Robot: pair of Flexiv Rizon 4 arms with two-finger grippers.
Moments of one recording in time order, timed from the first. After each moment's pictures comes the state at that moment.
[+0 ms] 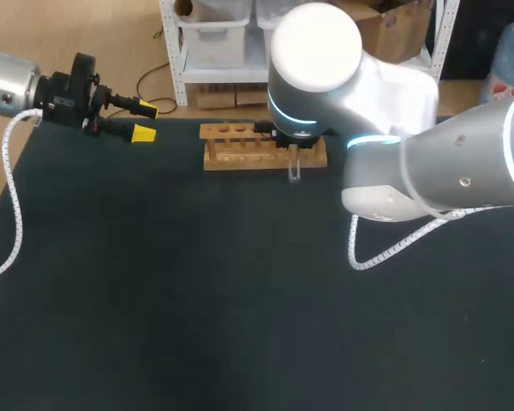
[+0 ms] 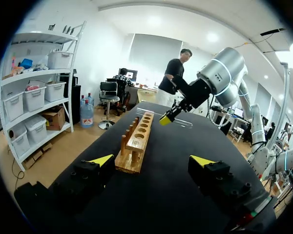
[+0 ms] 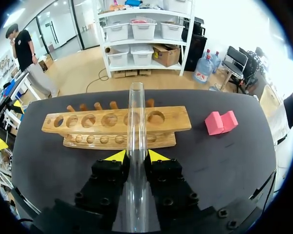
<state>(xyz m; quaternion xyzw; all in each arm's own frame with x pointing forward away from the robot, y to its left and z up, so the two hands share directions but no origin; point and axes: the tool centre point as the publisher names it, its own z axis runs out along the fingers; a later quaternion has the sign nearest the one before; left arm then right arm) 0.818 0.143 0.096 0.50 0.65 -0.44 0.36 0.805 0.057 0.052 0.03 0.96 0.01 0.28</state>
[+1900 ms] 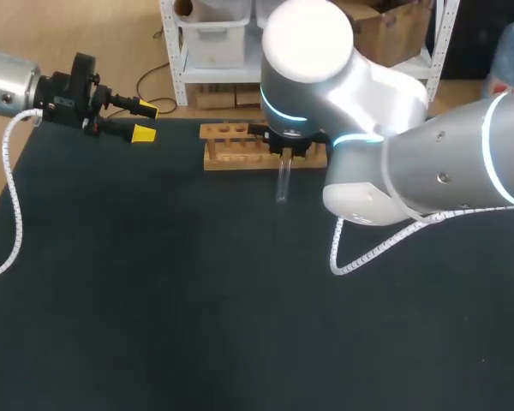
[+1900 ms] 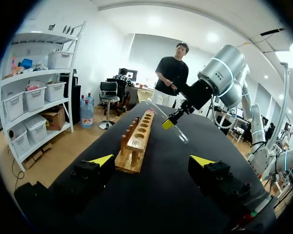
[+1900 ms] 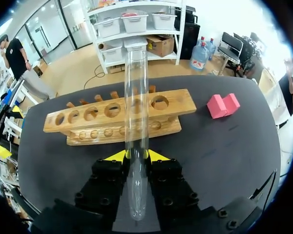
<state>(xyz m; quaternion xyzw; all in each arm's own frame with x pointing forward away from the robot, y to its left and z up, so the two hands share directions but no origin) 0.818 0.143 0.096 0.50 0.65 -0.44 0.36 0.790 0.069 0.050 0.08 0.96 0.03 0.25</state>
